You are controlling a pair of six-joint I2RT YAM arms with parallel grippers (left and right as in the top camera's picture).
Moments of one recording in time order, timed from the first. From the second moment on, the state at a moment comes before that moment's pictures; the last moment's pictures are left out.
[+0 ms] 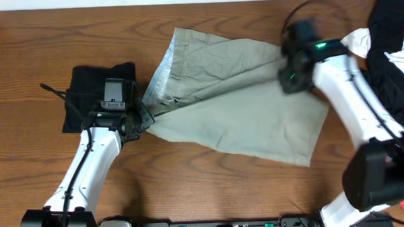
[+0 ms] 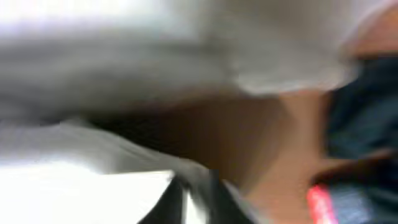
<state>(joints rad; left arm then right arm) -0.08 1.41 0.86 -0.63 0.06 -0.58 0.13 1.77 1.52 -1.01 0.13 0.04</state>
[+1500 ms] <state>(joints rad) -0.08 1.41 0.86 -0.63 0.05 -0.58 0.02 1.71 0.88 -0.86 -0.21 0.13</state>
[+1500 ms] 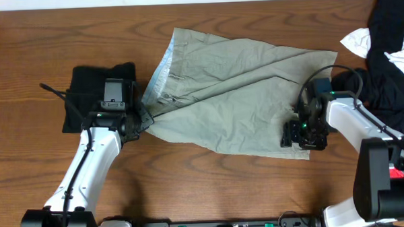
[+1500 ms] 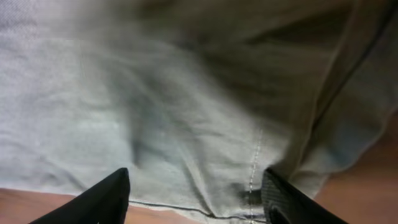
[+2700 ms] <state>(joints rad) -0.09 1.41 0.86 -0.97 0.10 -0.53 -0.17 1.40 0.87 -1.10 -0.17 0.25</state>
